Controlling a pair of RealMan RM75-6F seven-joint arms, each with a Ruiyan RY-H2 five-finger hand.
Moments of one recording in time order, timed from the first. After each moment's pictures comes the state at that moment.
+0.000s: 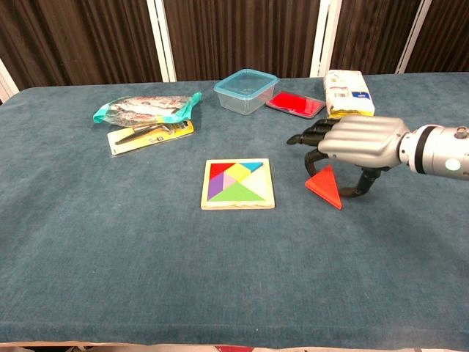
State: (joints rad) left arm -0.09 -1.14 0.03 -1.46 1.73 1.66 -0.20; right arm 0.81 -1.54 0.02 -1.12 -1.58 0.82 -0.24
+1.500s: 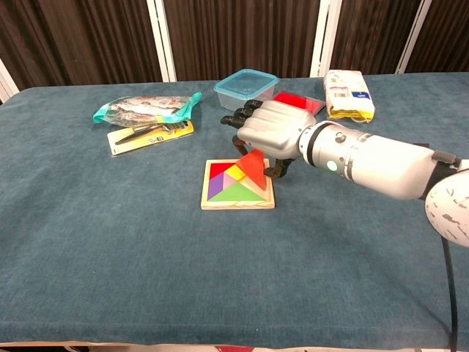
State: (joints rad) left arm -0.10 -1.13 0.03 -1.44 1.75 1.67 -0.26; right arm 0.96 -1.83 0.17 -1.00 -1.31 0.82 -0.71
